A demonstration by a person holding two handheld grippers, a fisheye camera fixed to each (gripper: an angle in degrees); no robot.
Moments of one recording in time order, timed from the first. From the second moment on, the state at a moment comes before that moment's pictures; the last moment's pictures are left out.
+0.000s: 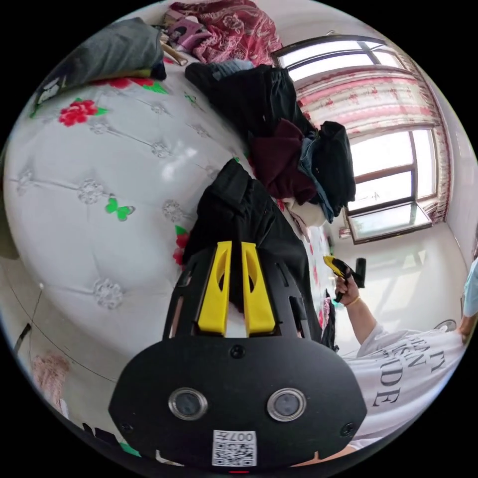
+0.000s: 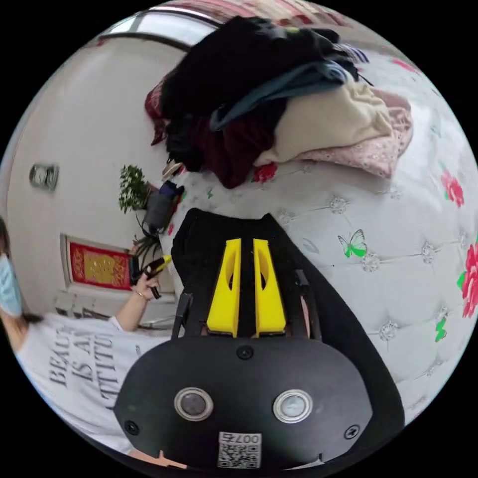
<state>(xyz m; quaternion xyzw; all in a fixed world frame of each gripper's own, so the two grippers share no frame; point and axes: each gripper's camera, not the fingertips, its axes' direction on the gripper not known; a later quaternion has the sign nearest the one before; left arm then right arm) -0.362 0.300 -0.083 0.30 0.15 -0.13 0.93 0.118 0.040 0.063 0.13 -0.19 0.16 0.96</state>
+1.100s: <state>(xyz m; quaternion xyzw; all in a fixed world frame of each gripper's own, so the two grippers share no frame) -0.354 0.290 -0.089 0.31 0.04 -0.13 0.94 -0.196 -0.093 0.160 -0.07 -0.19 -0.17 0.96</state>
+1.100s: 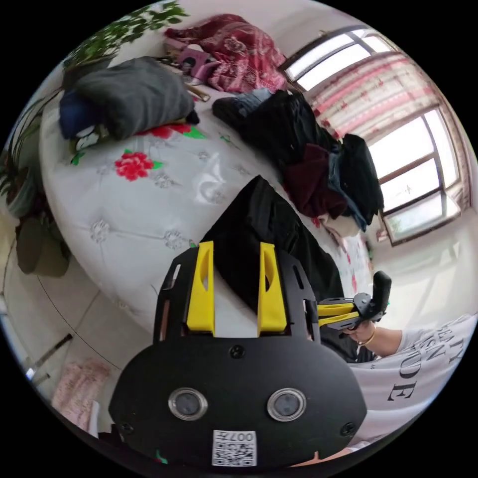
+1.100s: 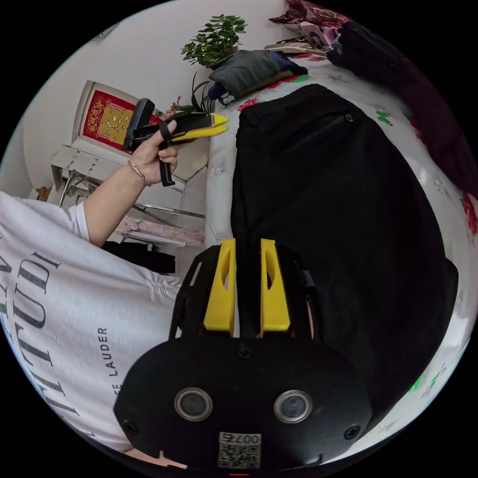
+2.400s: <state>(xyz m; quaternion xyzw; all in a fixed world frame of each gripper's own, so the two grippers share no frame) -0.255 0.258 -0.025 0.26 0.00 -0.11 0.96 0.215 0.530 -0.143 0.26 0.02 0.68 0.69</state>
